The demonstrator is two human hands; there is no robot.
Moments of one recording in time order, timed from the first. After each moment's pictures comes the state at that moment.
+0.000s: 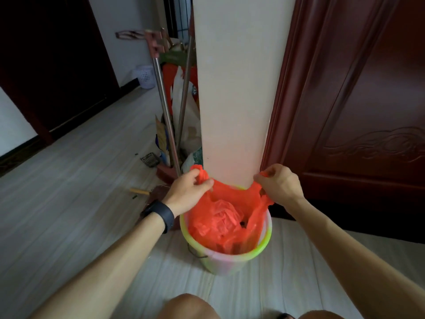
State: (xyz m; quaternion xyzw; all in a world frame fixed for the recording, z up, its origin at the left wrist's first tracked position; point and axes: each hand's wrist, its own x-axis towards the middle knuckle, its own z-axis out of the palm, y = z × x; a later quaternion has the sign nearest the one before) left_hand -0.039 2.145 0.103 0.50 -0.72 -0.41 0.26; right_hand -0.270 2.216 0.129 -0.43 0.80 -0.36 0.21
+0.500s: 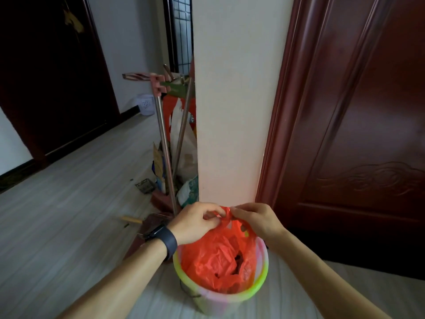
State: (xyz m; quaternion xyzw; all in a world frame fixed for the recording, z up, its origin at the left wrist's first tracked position) left_hand -0.059 2.148 0.131 0.40 -0.82 -0.35 0.19; right_hand -0.243 2.212 0.135 -0.41 0.64 -0.46 0.46
